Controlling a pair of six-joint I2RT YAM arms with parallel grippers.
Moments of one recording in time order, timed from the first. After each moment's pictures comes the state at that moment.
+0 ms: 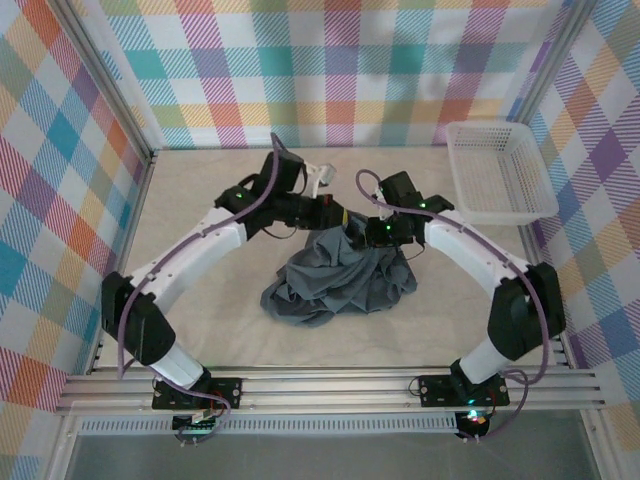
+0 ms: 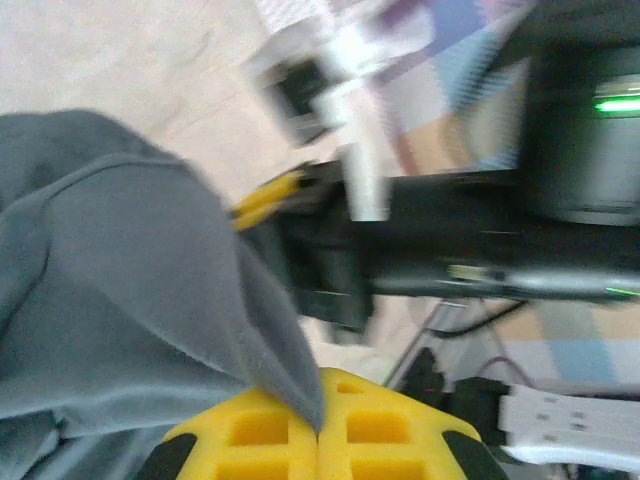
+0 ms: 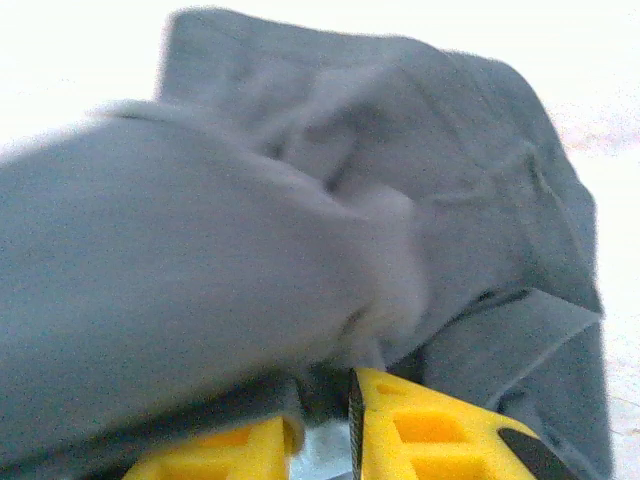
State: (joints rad) left arm -0.63 1.57 1.53 -0.62 0.55 -0.54; right arm 0.48 1.58 1.26 -0.78 -0.11 0.31
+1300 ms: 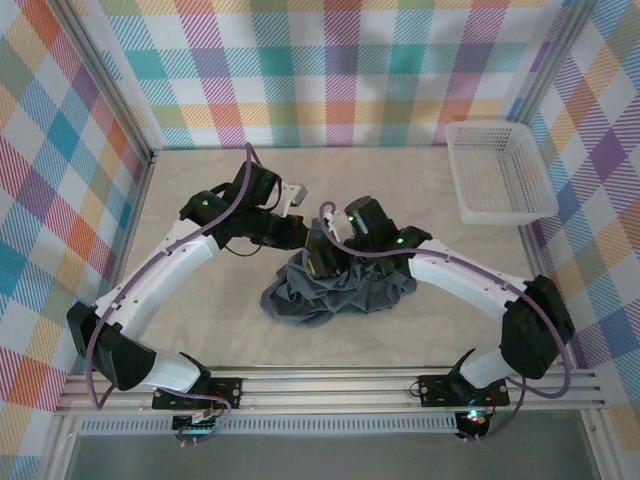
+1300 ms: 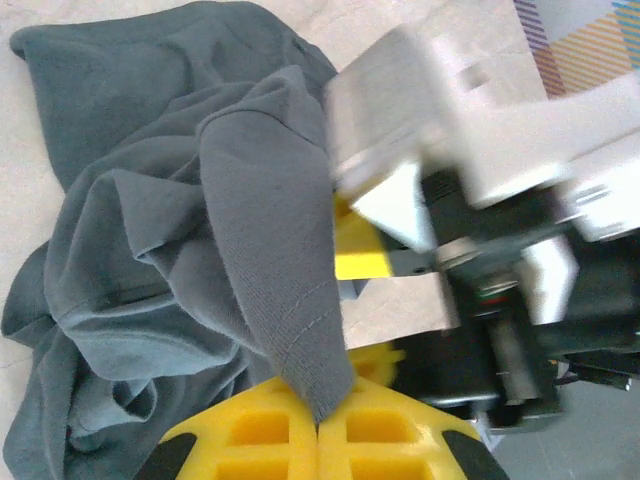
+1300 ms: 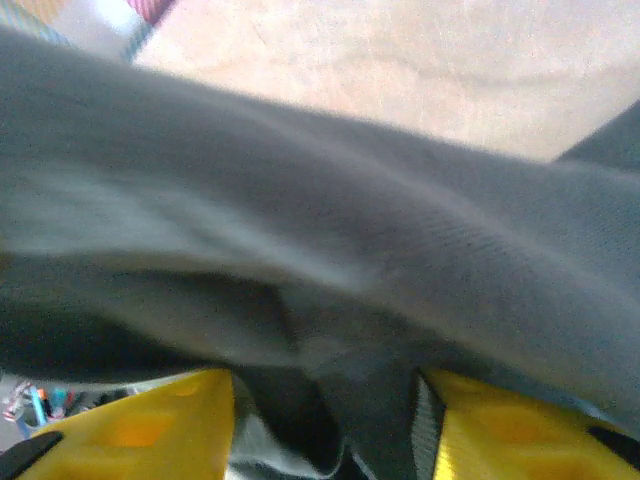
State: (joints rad) left arm -0.59 1.41 1.48 -0.99 0.38 -0.32; right arm 0.78 1.48 1.11 -0.41 -0.38 0.24
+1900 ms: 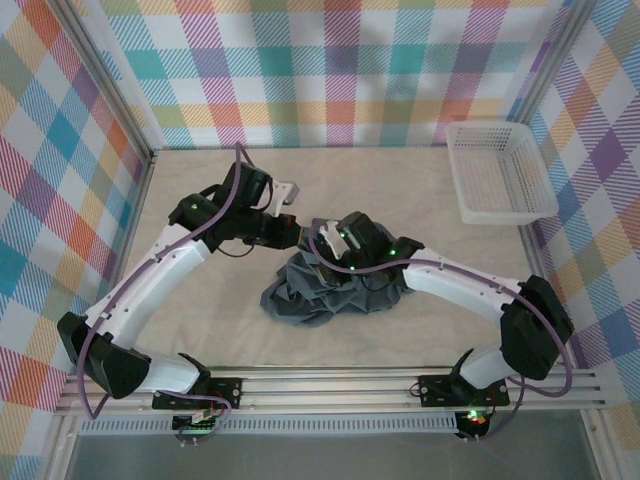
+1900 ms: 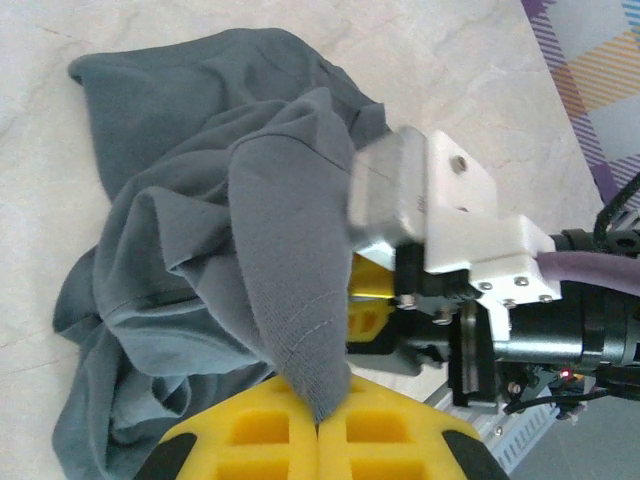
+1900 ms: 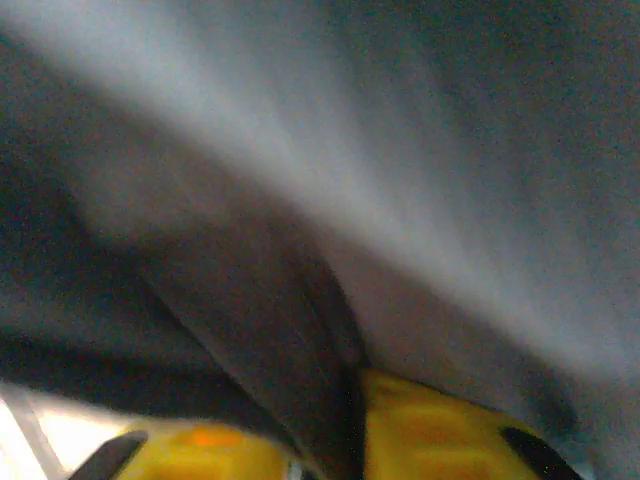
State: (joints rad) left arm -0.56 1.36 1.46 -1.00 0.32 -0.30; right arm 0.84 1.44 1.01 -0.43 -0.14 0.16
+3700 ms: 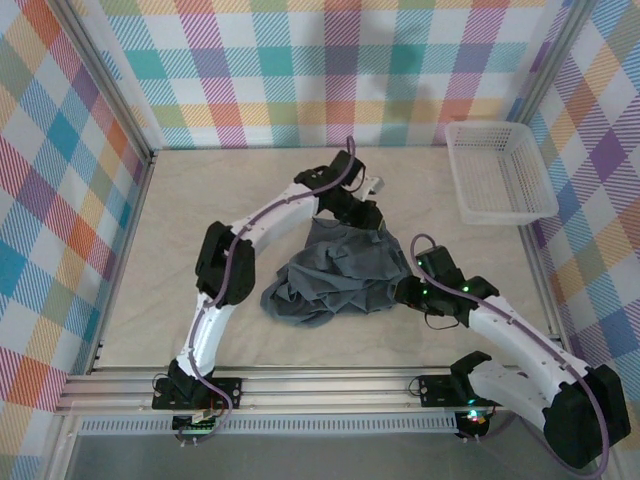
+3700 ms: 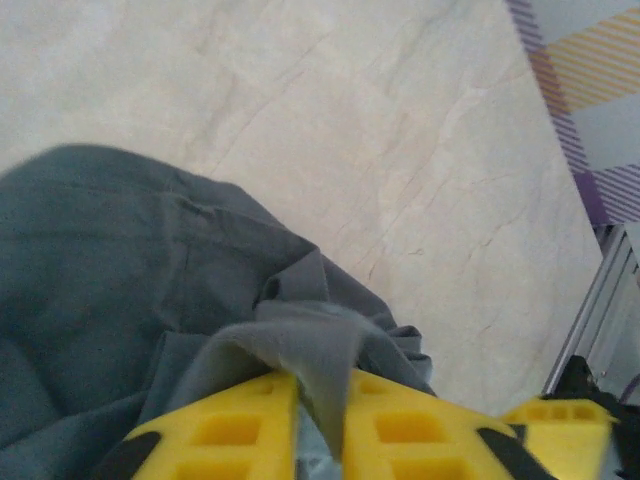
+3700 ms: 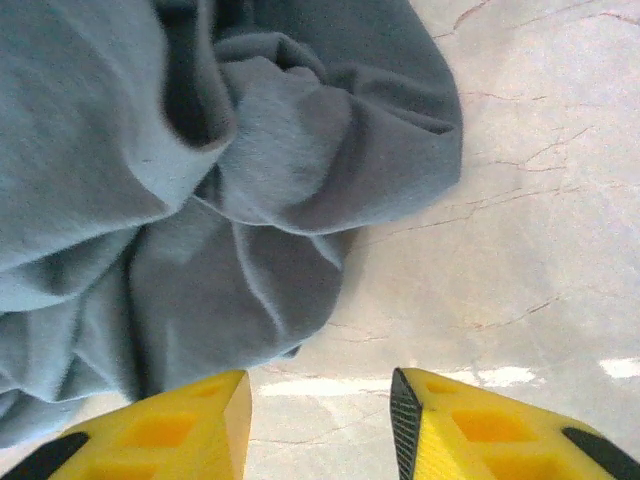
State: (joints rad) left arm -0.69 2.25 2.05 -0.77 0.51 -0.30; right arm 0.49 0.95 0.60 -0.70 -0.05 0.74
